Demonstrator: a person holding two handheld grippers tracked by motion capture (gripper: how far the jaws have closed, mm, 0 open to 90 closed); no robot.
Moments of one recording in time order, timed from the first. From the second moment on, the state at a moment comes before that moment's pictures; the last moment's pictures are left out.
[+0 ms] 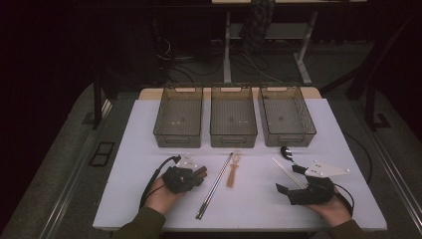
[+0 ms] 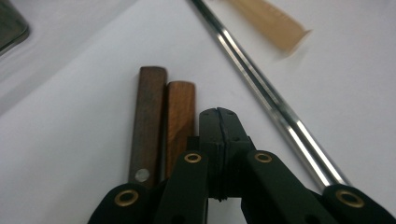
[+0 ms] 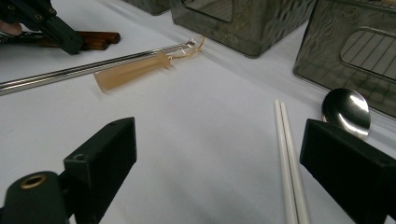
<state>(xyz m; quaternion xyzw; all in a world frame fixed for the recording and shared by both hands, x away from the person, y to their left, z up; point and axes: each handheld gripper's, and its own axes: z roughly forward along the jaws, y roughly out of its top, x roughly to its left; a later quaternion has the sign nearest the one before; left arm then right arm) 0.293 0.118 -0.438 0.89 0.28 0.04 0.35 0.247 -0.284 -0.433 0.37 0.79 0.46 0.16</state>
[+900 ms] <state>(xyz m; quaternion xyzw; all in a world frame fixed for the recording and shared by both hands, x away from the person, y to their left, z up) 0.307 0.051 -0.443 0.89 0.30 0.08 0.34 0.247 -0.284 -0.433 0.37 0.79 0.46 0.16</state>
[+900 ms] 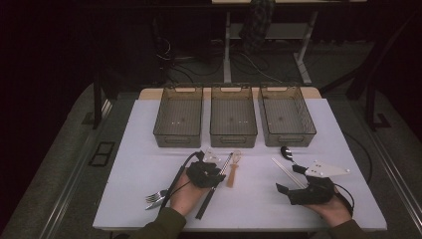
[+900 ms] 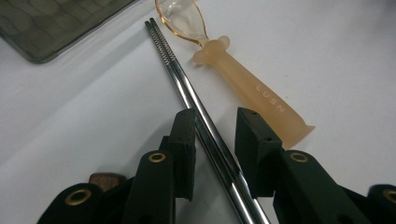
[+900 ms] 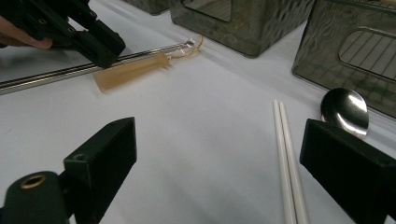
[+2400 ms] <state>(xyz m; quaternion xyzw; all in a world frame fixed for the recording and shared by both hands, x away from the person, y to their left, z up) 0.313 0.067 -0.440 0.89 0.29 0.08 0.33 0.246 -0.285 -0.432 0.37 0.79 0.46 0.16</state>
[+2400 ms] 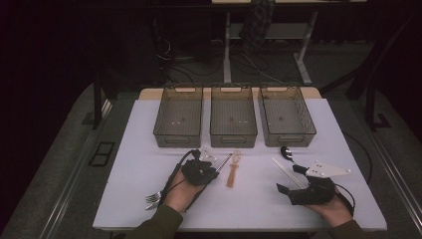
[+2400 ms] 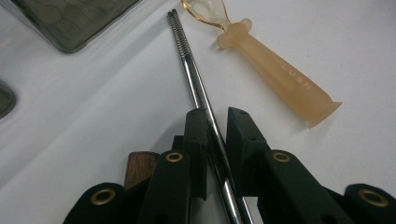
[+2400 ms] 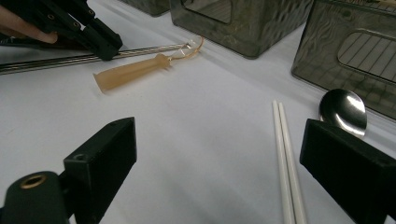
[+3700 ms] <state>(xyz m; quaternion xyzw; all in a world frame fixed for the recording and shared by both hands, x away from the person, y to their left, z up) 0.269 0.129 -0.428 0.87 0.33 0.04 0.38 0.247 -0.285 -0.433 0.37 0.79 0.46 0.16</state>
